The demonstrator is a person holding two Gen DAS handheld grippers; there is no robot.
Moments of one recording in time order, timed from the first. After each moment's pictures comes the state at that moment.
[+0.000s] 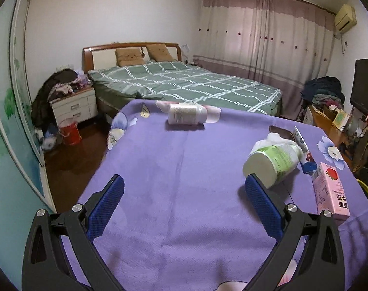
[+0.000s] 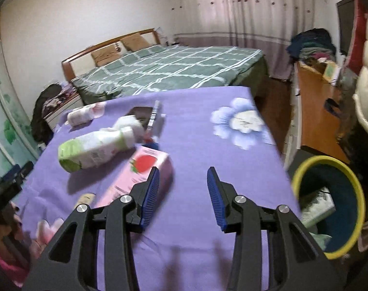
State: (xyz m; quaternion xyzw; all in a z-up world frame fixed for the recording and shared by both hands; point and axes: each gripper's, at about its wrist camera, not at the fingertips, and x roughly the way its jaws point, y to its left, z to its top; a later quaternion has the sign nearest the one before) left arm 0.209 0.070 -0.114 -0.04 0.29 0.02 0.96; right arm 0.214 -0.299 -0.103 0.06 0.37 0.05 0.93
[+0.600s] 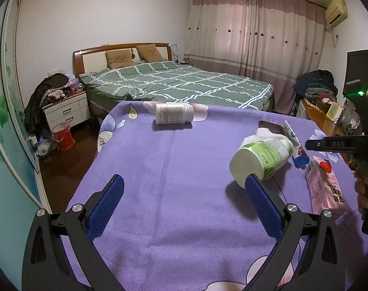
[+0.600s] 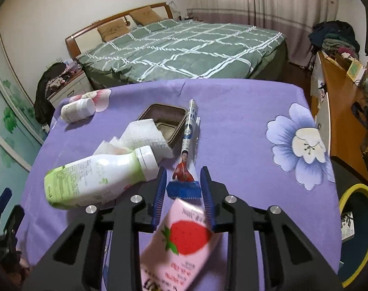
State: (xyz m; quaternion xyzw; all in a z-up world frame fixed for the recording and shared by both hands) left arm 0.210 0.047 -0.113 -0.02 0.29 0.00 0.96; right arm 0.325 -0.249 -0.126 0.04 0.44 0.07 0.89
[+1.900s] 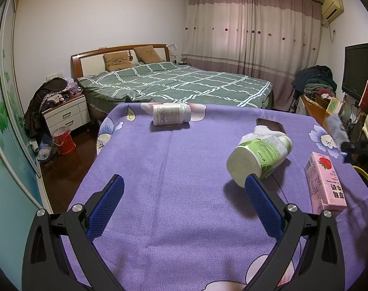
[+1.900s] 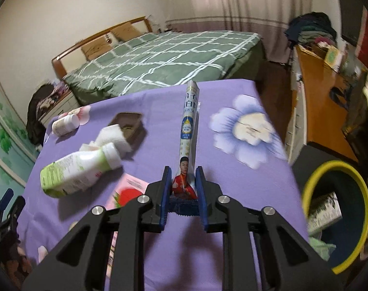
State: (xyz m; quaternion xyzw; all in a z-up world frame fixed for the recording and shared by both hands) left arm 0.208 0.040 -0.114 -0.01 0.29 0.00 0.96; right arm 0.255 -0.337 -0.107 0.09 0.40 0.01 0.91
